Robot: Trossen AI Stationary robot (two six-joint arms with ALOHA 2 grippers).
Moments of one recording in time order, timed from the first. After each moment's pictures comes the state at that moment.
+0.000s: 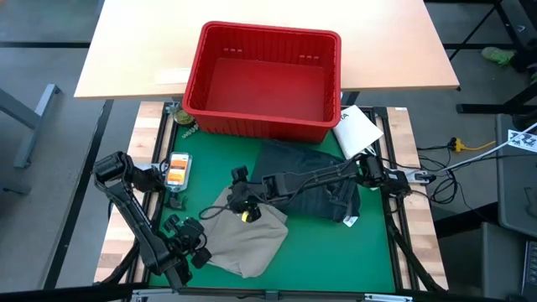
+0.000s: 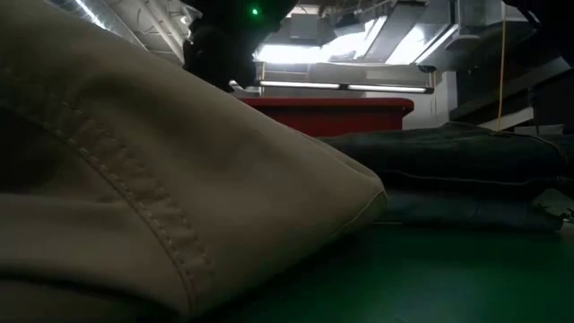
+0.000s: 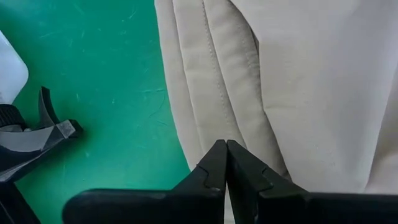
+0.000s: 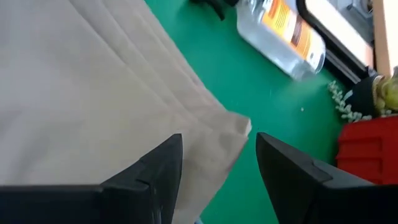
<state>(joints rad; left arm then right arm) -0.98 1.76 1.20 -1.18 -0.45 -1.85 0.14 2.25 1.95 -0.50 0.27 -0.45</state>
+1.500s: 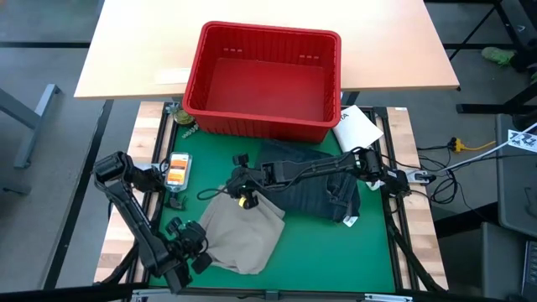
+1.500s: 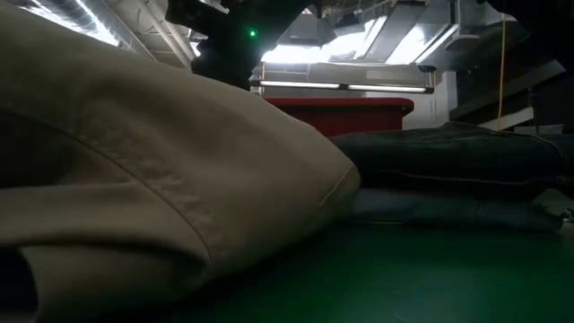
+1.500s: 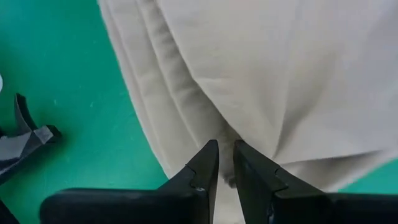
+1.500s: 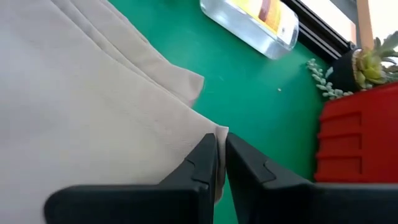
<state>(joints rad) -0.98 1.76 1.25 -1.15 -0.46 -1.79 0.06 2.25 1.95 -0.49 0.26 -0.44</state>
